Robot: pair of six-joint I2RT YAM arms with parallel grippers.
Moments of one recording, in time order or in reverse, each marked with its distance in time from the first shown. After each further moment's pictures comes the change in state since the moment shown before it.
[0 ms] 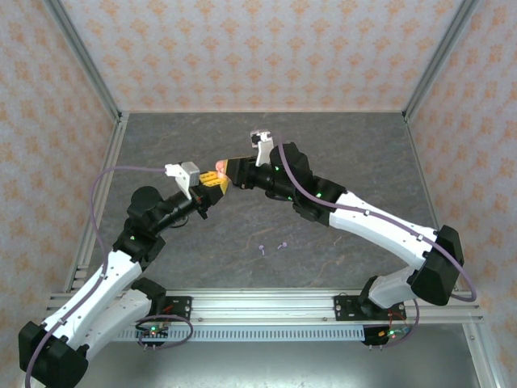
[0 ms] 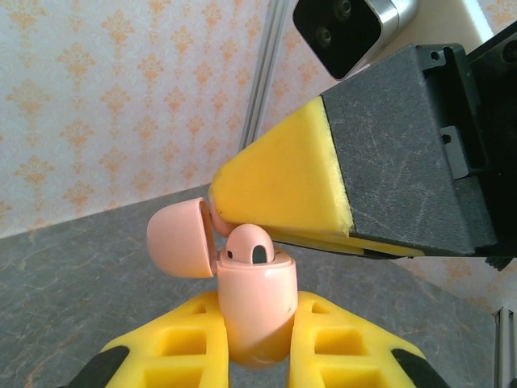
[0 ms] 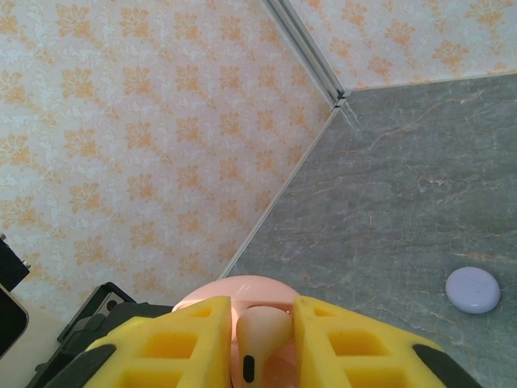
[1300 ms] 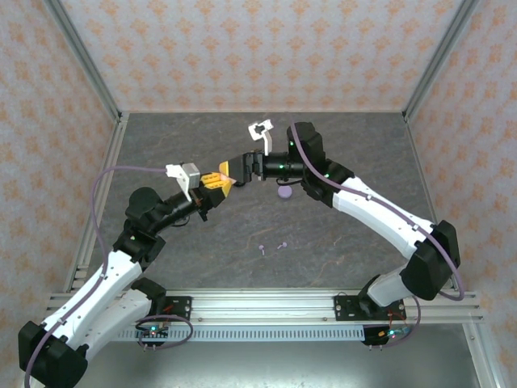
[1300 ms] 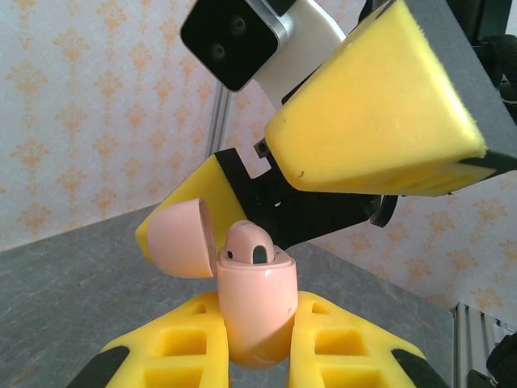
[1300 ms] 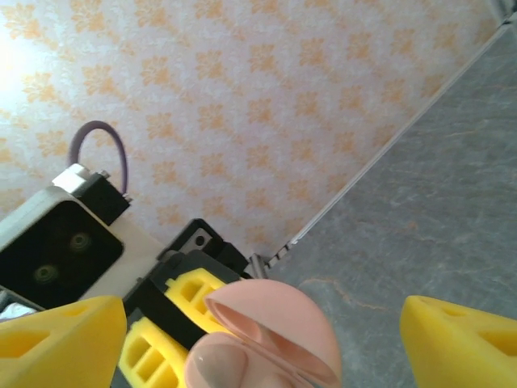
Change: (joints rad) left arm -0.007 0.000 0.000 0.057 0.090 -0.026; right arm -0.196 0.051 0.036 0.052 -0.655 0.008
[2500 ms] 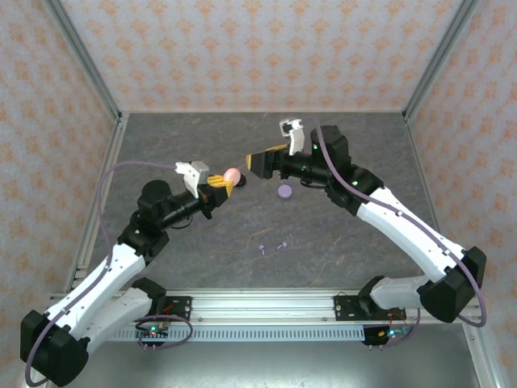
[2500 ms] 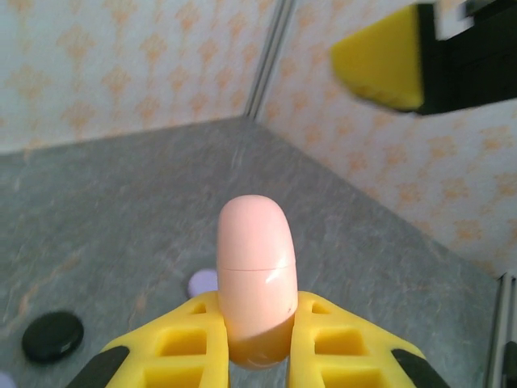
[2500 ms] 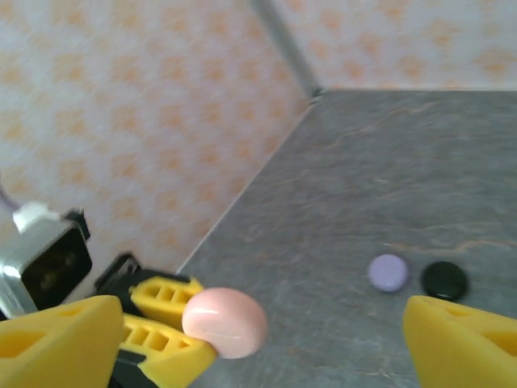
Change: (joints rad) left arm -0.013 0.121 0.032 -0.188 -0.122 0.012; right arm -0.087 -0.224 -0.089 -0.239 0.414 -0.149
